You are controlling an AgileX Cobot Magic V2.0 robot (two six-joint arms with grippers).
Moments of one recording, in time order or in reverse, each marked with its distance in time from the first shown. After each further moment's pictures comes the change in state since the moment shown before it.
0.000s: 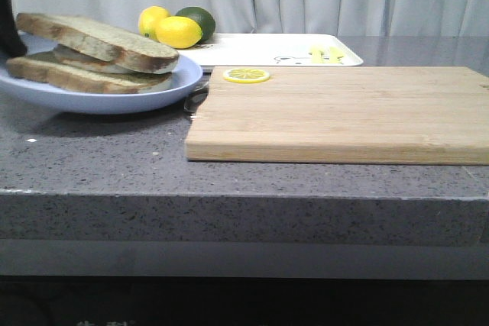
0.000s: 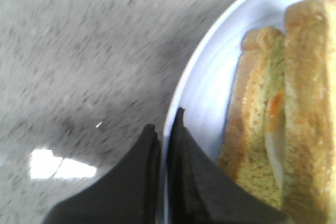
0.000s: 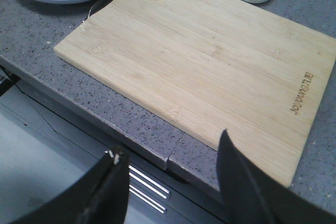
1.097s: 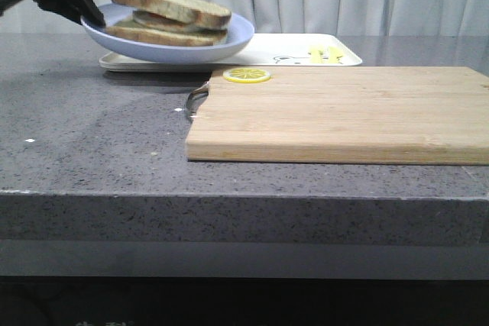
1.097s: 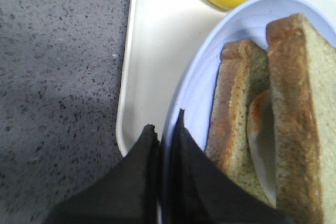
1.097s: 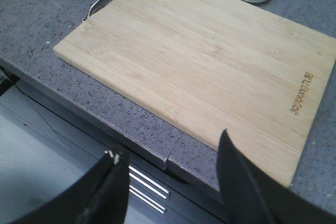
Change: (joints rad) left arm -0.002 0.262 -0.261 -0.353 -0.184 0.019; right arm 0.000 0.000 0.000 0.000 0.000 0.000
